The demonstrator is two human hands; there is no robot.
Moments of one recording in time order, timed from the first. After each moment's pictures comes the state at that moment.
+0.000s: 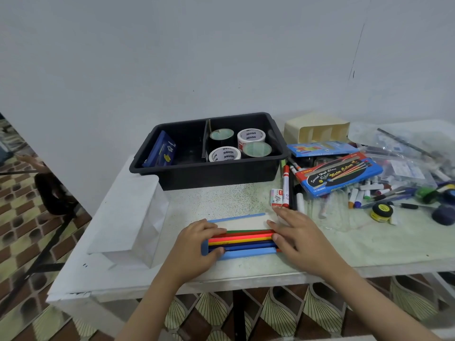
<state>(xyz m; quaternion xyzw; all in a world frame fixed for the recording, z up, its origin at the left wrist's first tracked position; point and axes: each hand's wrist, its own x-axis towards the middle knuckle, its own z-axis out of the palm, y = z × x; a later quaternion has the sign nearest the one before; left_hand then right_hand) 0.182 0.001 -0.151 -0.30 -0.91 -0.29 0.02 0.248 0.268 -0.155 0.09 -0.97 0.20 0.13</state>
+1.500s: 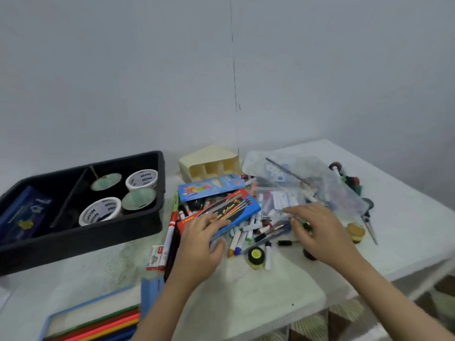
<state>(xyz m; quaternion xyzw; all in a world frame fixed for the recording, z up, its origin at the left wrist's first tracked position) 0.162 0.303 -0.120 -0.36 -0.87 -0.32 0.10 0.285 0.541 -0.097 -0.05 -0.94 0.19 0.29</state>
